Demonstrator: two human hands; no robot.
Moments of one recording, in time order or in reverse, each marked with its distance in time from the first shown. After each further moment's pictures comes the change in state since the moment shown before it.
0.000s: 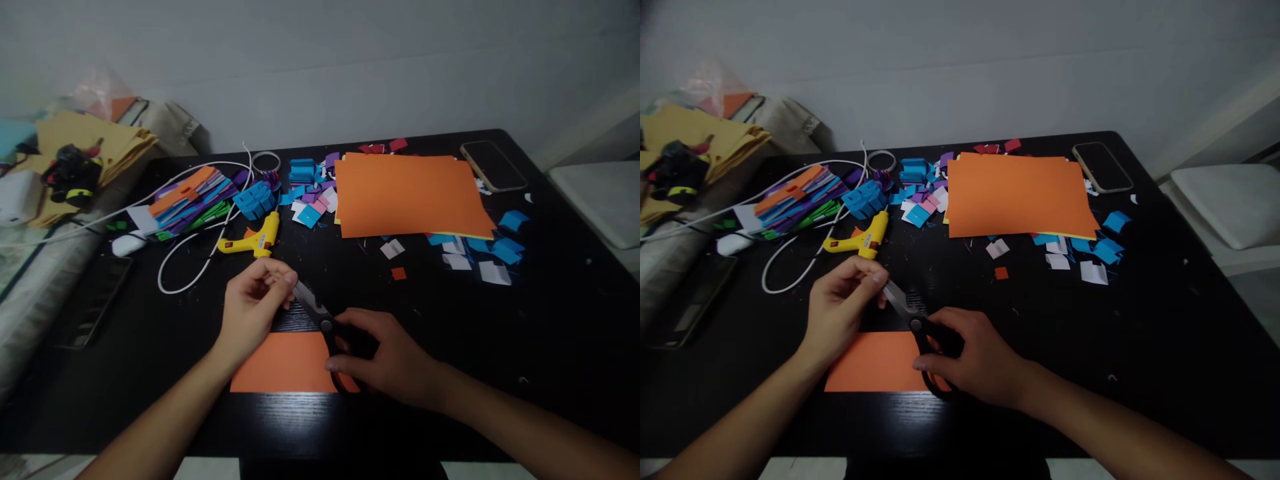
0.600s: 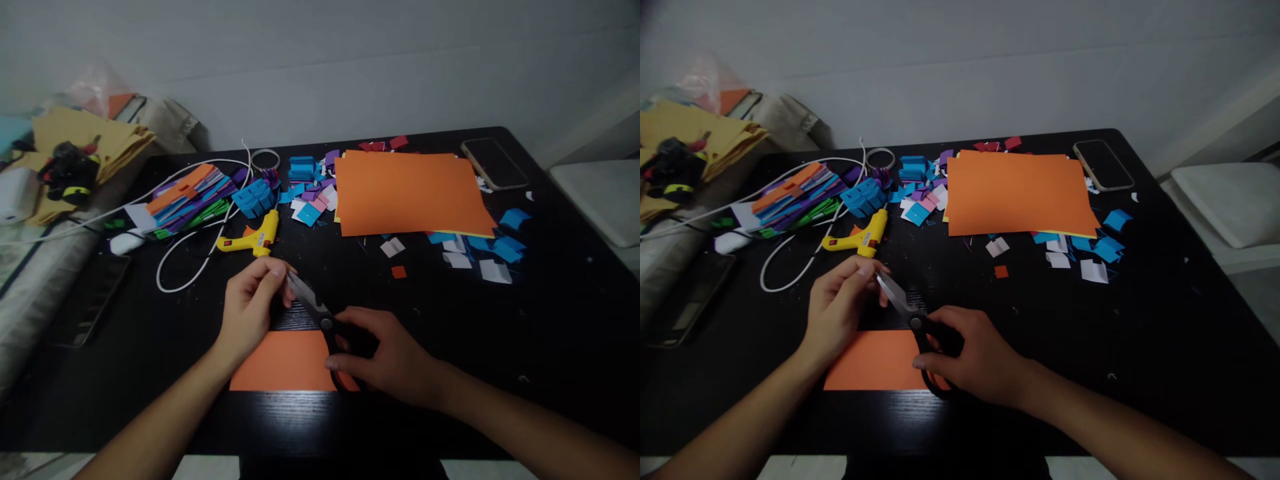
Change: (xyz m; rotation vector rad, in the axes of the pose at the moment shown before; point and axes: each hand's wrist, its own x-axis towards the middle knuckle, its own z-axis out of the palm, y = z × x) left_hand 0.000 -0.008 -0.004 -0.031 -0.055 0.012; right_hand 0.000 0.001 0.001 0.018 -0.005 0.000
